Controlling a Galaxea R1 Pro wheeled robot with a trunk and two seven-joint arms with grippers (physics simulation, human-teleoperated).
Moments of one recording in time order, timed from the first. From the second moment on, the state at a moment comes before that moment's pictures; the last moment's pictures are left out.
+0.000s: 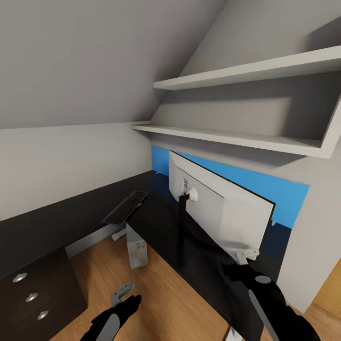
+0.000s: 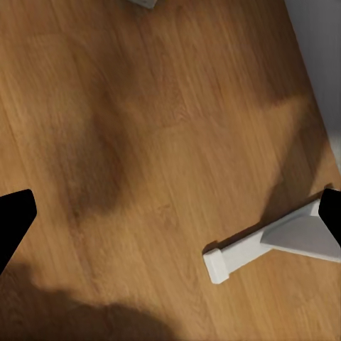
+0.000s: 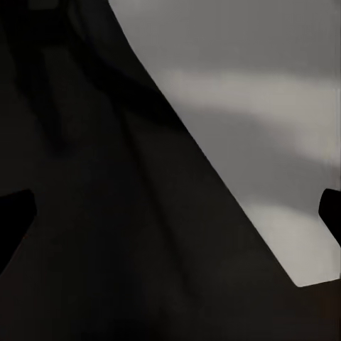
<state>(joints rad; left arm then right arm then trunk) -0.26 -0.05 -0.18 -0.88 0.76 0.29 0.34 -0.25 -0.15 0.16 -1.38 -0.05 0.62 -0.07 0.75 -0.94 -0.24</state>
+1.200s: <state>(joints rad) -0.26 -0.05 -0.18 -0.88 0.76 0.29 0.34 -0.85 -0.23 0.06 -0.47 -0.06 0.30 -0.16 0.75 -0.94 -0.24</state>
